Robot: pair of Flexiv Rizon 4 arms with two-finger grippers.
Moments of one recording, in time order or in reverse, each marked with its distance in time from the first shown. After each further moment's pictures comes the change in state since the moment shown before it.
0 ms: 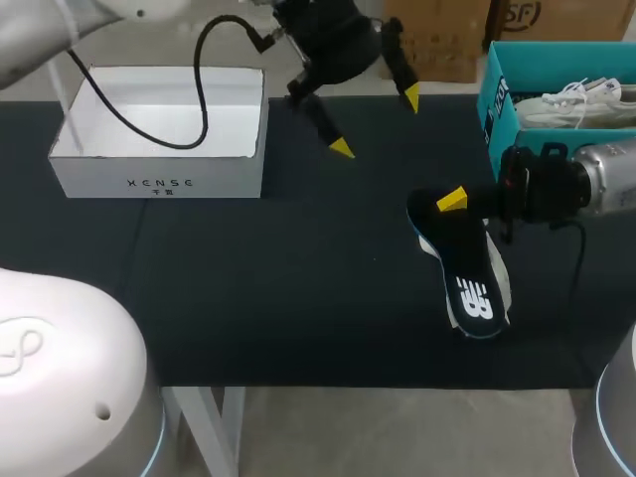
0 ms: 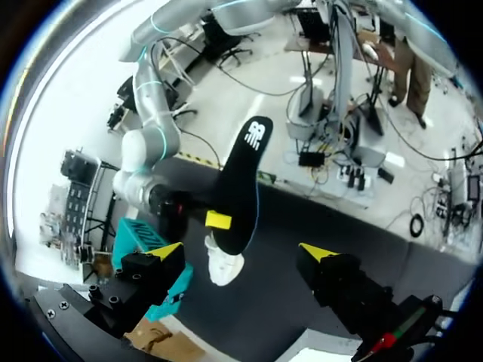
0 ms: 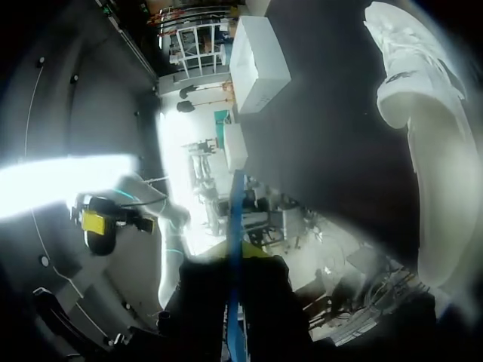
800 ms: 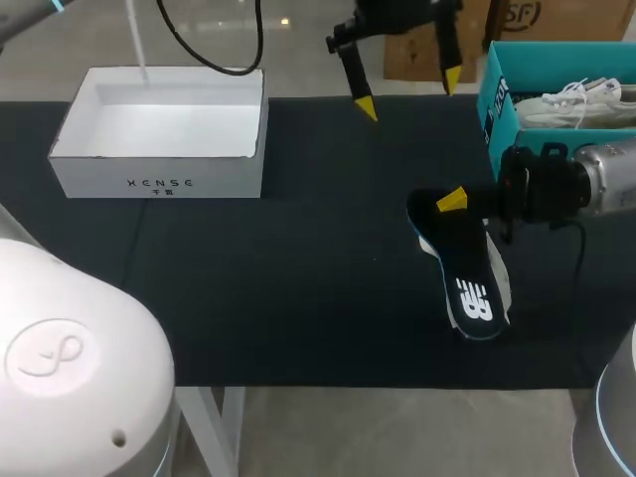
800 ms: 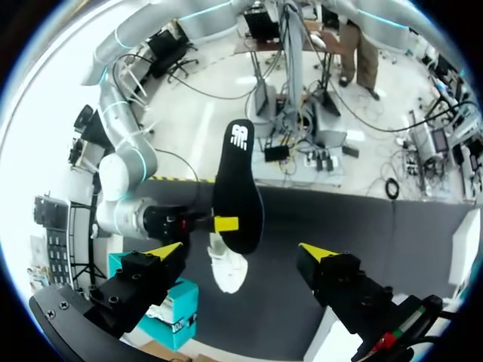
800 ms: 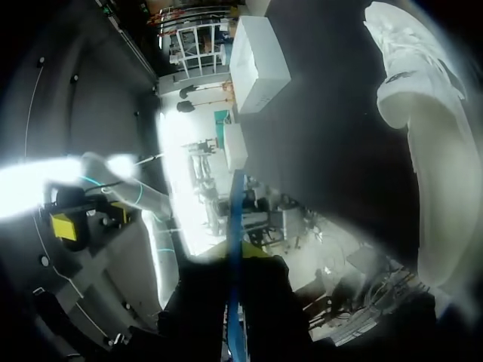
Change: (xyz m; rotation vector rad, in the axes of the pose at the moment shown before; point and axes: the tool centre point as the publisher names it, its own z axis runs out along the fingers) left arm -0.045 0.002 -0.006 0.056 0.206 0.216; right arm 0.000 0.000 0.000 0.000 0.000 0.000
